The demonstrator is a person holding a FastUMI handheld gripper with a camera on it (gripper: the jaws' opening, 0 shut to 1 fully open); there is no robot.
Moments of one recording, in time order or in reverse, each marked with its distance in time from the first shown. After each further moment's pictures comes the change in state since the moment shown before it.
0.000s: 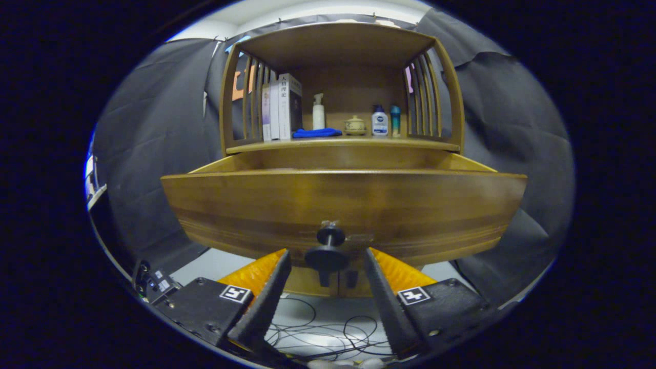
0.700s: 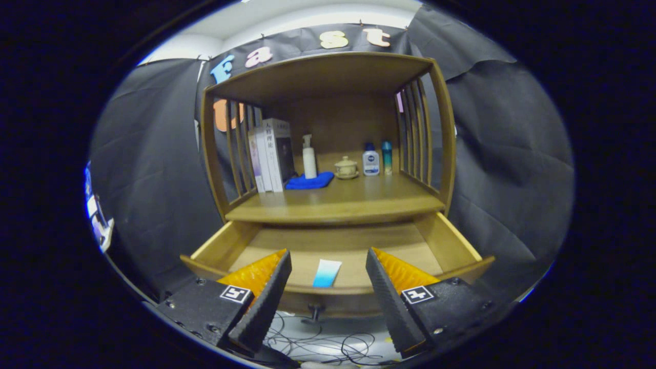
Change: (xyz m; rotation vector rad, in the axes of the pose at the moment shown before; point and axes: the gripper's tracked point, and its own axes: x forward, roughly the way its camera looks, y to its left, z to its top) arm -0.007 -0.017 0.185 0.069 -0.068 0.009
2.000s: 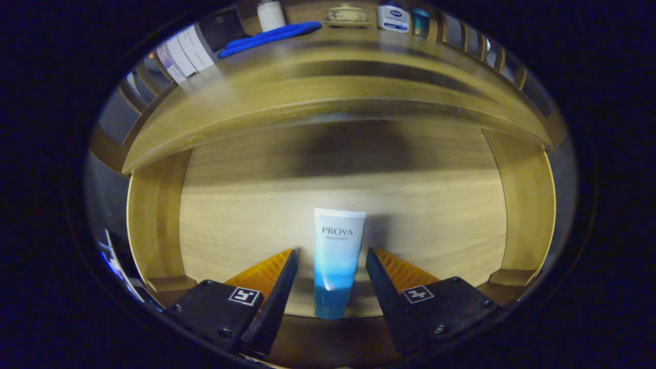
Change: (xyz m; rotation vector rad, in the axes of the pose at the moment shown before) arm 0.146 0.012 -0.143 0.051 0.964 -0.141
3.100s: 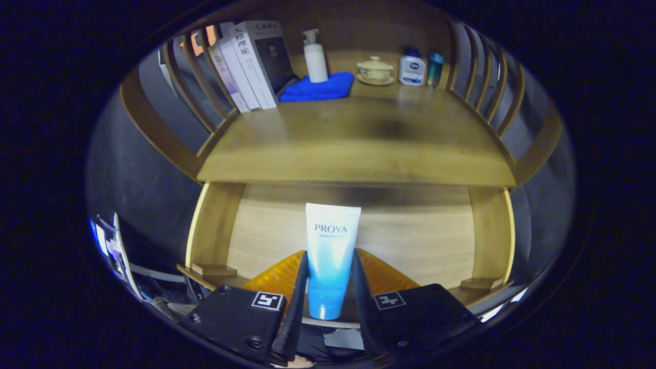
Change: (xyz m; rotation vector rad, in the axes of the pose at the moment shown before) arm -0.133 0.022 0.032 -0.105 -0.240 0.069
